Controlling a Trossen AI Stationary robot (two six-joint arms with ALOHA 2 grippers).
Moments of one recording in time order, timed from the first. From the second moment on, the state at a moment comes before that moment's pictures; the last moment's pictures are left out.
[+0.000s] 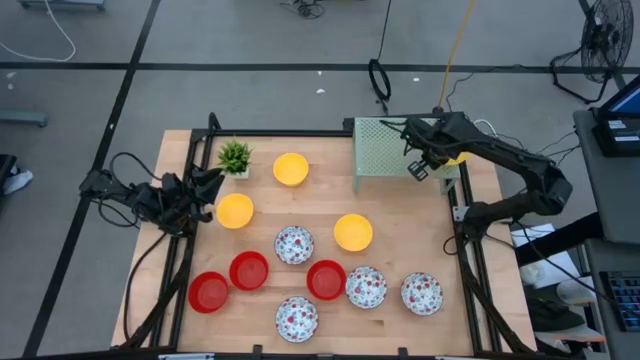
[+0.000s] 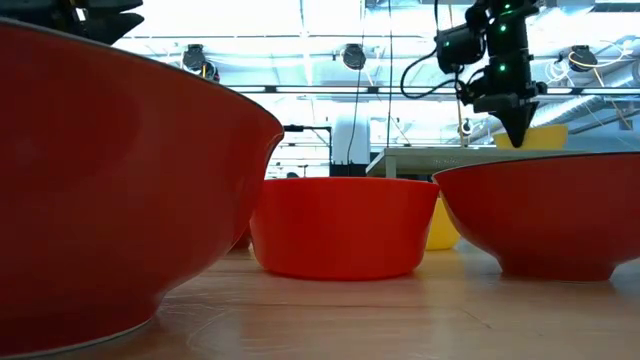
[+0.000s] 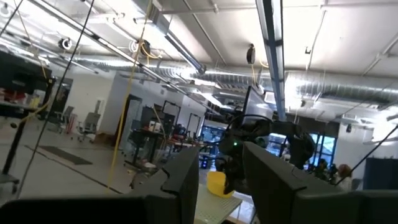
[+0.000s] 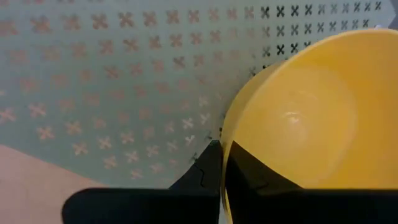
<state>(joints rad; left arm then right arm) -0.37 0.16 0.04 0.79 -0.74 0.22 -0.67 1.34 1.16 -1.37 0.37 0.25</state>
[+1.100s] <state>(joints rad) -0.37 0.16 0.04 0.84 -0.74 0.28 -0.89 1.38 1.28 -1.23 0.21 0.21</state>
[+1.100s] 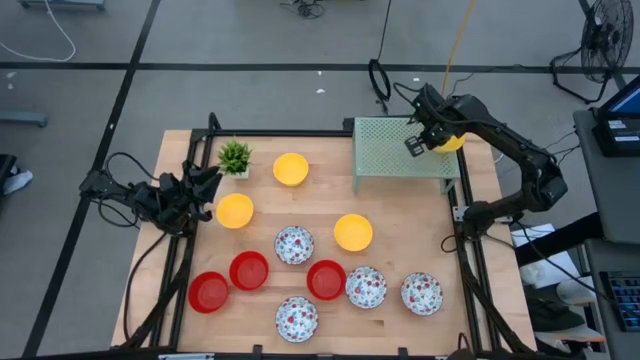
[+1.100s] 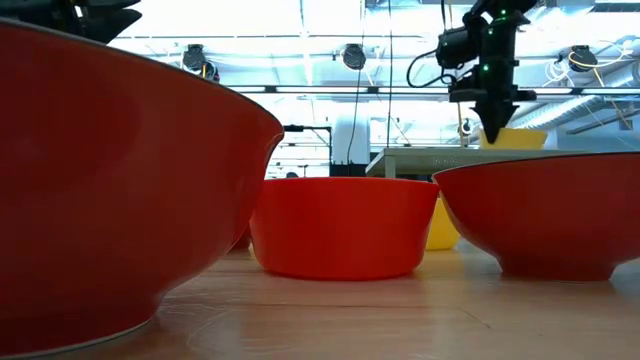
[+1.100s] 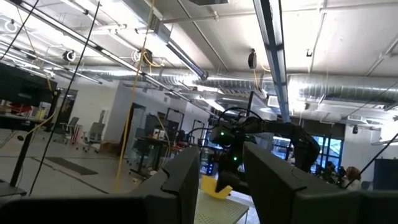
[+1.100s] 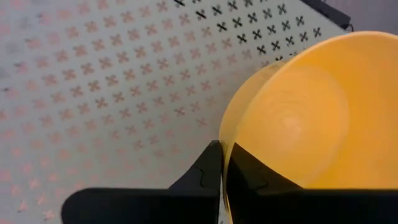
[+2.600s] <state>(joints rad) -0.37 0.16 0.04 0.84 -0.74 0.29 -0.35 1.25 1.21 -0.50 -0.58 0.35</state>
